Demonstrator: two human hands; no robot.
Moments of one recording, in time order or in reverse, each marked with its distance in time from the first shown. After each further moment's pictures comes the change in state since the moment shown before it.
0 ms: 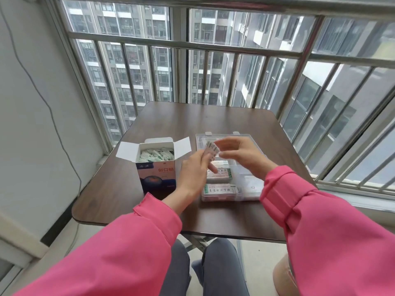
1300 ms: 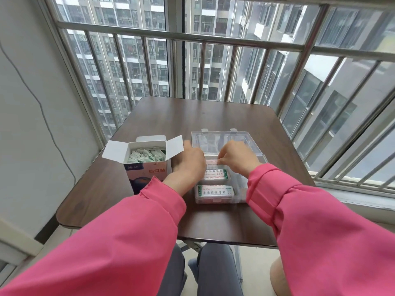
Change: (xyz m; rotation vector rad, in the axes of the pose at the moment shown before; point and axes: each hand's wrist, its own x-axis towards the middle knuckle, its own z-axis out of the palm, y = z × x) left_hand 0.040 0.003 0.009 0.881 -0.138 -0.105; right_hand 0.027 0.023 0.005 -0.817 0.053 0.154
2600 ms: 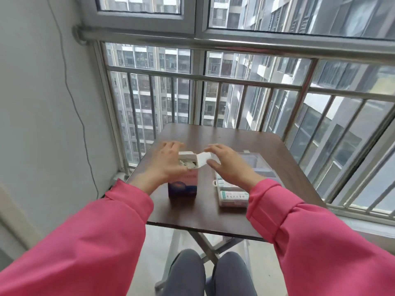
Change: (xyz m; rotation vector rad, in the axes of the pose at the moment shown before) left_hand -0.064 -0.106 -0.092 -0.089 0.151 0.130; right_hand -0.073 -0.104 -0.021 0.028 0.178 -0.406
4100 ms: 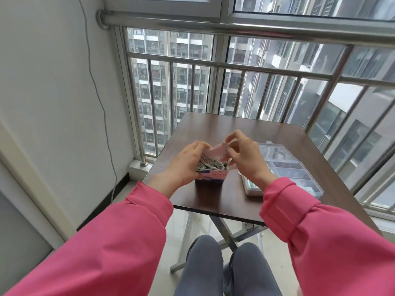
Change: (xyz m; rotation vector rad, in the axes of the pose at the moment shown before) left_hand -0.027 -0.042 0.019 -0.129 -0.032 0.236; right_hand -0.002 -0.039 0.030 0.453 0.236 0.126
